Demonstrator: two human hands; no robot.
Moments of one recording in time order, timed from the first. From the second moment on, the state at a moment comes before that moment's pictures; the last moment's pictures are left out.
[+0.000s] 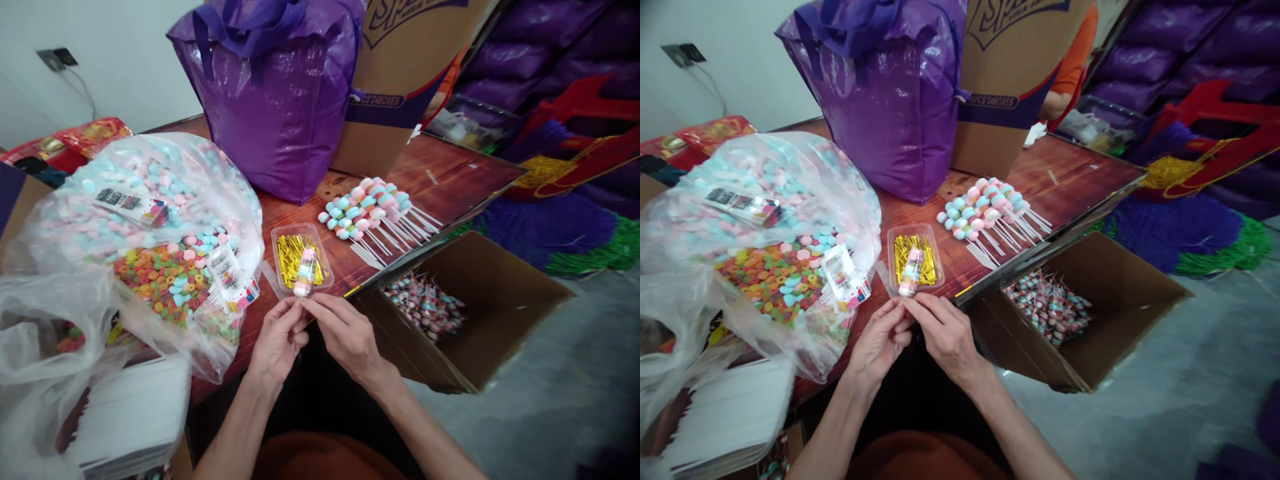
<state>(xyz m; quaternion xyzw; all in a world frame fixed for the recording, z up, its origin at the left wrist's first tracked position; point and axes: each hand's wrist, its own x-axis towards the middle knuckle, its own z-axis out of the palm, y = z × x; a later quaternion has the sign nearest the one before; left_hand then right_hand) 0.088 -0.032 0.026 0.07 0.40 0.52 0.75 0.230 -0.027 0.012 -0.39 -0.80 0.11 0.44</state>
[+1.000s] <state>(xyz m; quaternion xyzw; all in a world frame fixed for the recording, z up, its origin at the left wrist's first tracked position) 0.103 -0.056 0.047 0.36 0.48 0.52 0.60 0.222 -0.062 0.052 -0.49 -0.58 0.40 0.52</state>
